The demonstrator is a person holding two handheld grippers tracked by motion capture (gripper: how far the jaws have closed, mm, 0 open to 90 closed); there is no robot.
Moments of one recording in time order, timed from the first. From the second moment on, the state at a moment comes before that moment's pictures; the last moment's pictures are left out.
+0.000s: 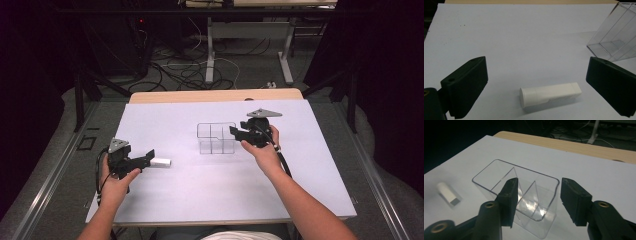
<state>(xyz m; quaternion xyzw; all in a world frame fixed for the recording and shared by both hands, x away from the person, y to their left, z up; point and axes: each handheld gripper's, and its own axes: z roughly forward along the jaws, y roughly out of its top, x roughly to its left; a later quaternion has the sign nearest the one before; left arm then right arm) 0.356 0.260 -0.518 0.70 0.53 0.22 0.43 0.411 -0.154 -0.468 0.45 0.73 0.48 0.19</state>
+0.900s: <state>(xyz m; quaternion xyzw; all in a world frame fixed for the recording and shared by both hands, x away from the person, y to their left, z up) 0.354 0.261 -0.517 0.68 0.53 0.23 0.44 0.402 -0.062 -0.499 0.27 0.81 0.50 0.14</state>
